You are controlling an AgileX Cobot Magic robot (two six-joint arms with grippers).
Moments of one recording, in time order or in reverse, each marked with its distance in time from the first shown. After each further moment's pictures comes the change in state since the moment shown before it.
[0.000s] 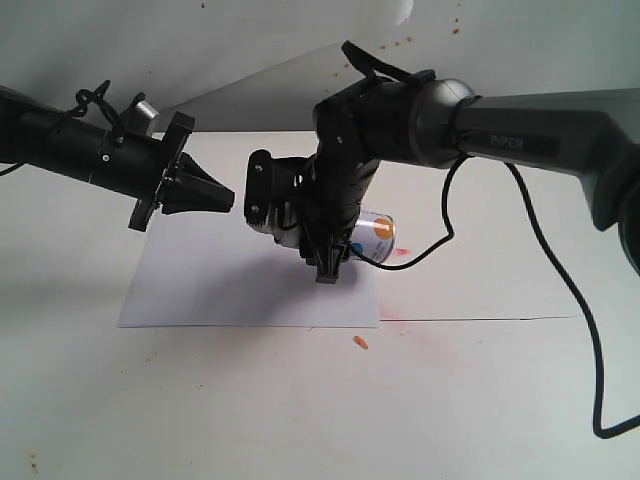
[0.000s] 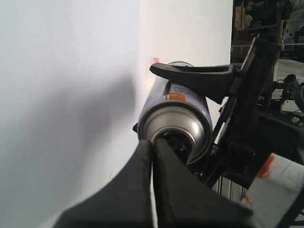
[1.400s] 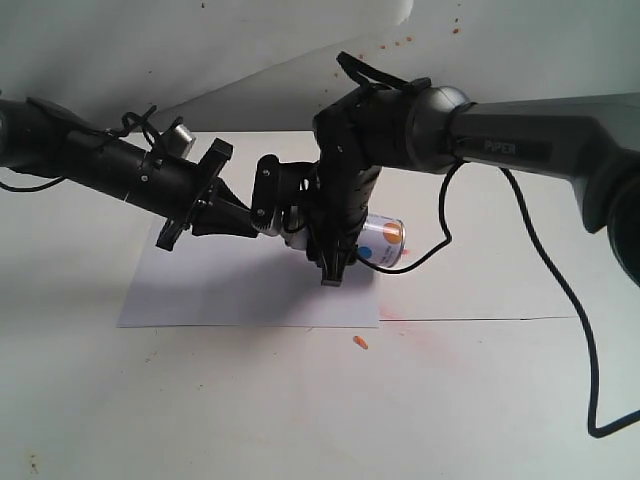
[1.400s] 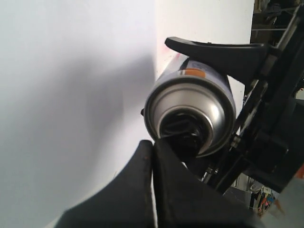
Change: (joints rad) left arm -0.084 0.045 0.000 0.024 -0.046 -0.030; right arm 0.000 0.017 0.000 -0.069 0.013 0.098
